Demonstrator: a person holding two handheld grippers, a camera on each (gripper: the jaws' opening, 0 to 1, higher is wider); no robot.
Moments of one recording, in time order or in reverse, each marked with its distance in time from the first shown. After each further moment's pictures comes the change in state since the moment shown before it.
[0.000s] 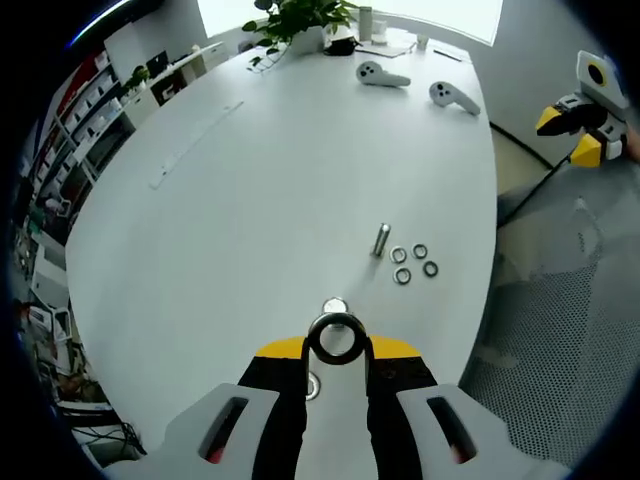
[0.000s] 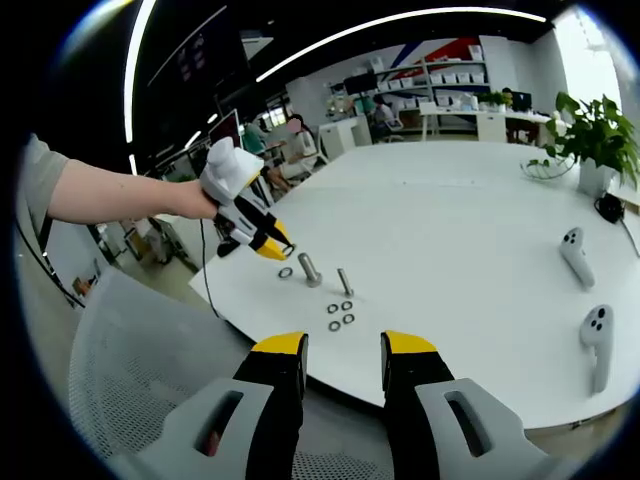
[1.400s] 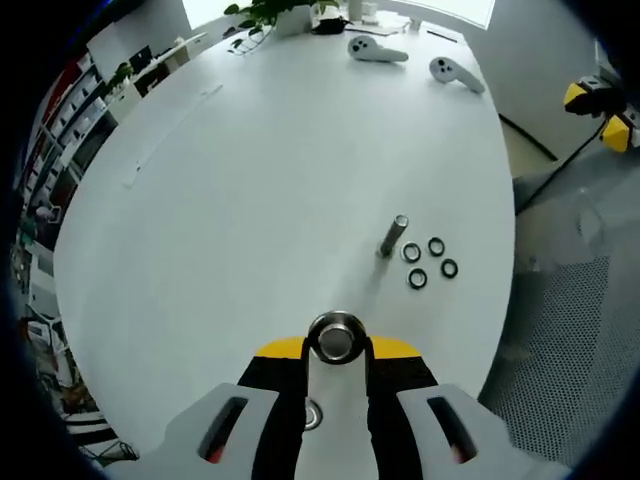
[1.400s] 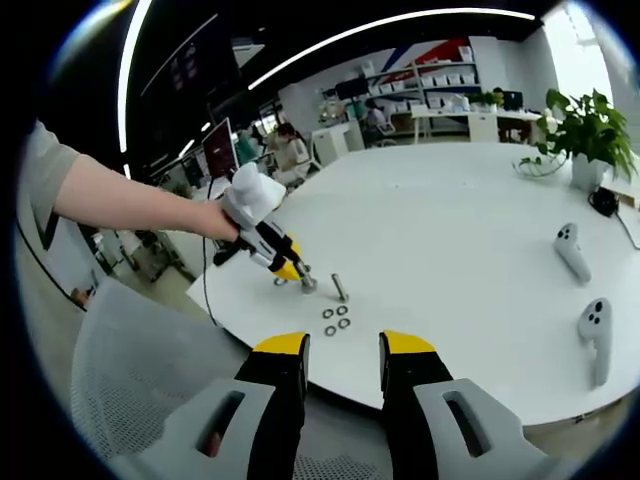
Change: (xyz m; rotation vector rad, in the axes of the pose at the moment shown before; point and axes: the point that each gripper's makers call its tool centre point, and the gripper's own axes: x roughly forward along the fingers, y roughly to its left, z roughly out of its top) left arm 0.050 0.000 -0.005 0.037 0.060 -0.030; right arm -0.001 -0.005 0.003 0.031 -0.024 -0.020
